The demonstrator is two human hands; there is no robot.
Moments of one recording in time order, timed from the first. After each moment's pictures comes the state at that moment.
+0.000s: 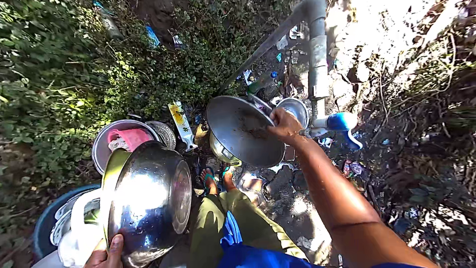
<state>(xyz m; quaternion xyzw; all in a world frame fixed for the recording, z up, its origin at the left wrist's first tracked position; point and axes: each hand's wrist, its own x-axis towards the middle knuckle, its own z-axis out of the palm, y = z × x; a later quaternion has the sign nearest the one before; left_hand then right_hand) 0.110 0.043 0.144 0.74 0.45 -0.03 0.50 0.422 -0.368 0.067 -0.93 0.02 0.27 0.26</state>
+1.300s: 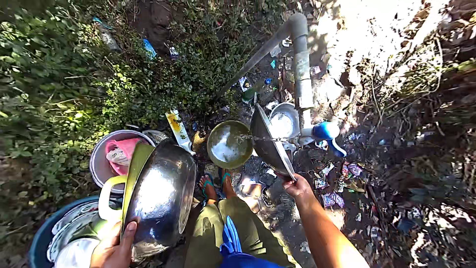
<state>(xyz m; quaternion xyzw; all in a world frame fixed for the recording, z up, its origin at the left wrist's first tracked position) 0.155 0.045 0.130 0.80 0.32 -0.08 0.49 0.253 -0.471 -0.017 -0.26 0.68 0.06 0.69</state>
